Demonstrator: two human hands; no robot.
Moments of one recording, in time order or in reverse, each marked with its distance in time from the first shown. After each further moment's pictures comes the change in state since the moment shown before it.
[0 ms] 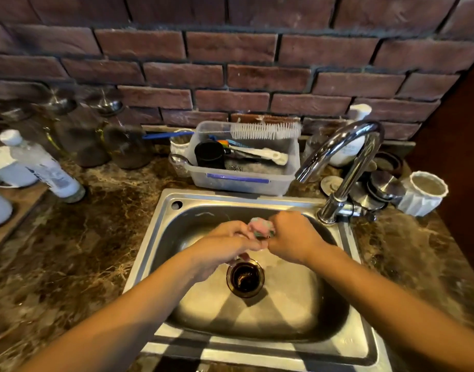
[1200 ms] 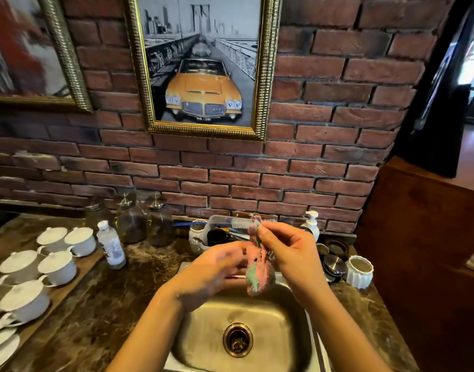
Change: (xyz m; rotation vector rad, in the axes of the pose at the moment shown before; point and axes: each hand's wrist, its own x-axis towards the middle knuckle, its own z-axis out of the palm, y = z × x) left_hand -0.247 0.135 0.006 -0.285 -0.129 0.514; right_hand -0.183 -0.133 -0.209 1.254 0.557 -0.201
